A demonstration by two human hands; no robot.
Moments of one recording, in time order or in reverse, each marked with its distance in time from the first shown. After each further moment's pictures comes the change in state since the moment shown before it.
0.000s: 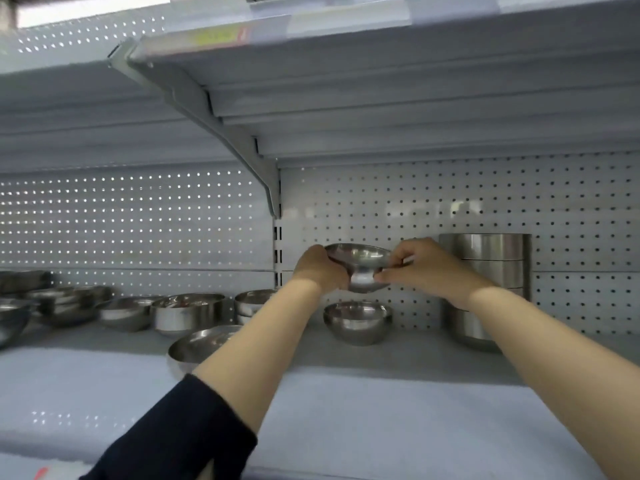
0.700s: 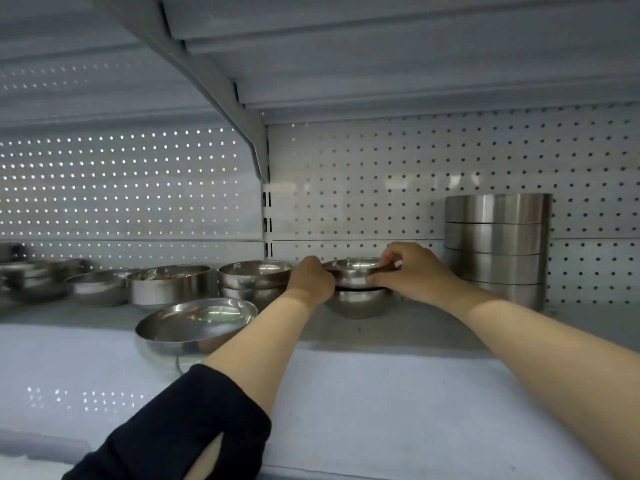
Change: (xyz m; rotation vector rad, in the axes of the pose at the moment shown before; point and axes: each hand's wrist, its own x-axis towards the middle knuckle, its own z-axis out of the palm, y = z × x) left_hand 0.025 -0.060 0.052 -0.001 0.037 -0.096; right_hand 0.016 0.058 0.055 -0.043 0.000 0.035
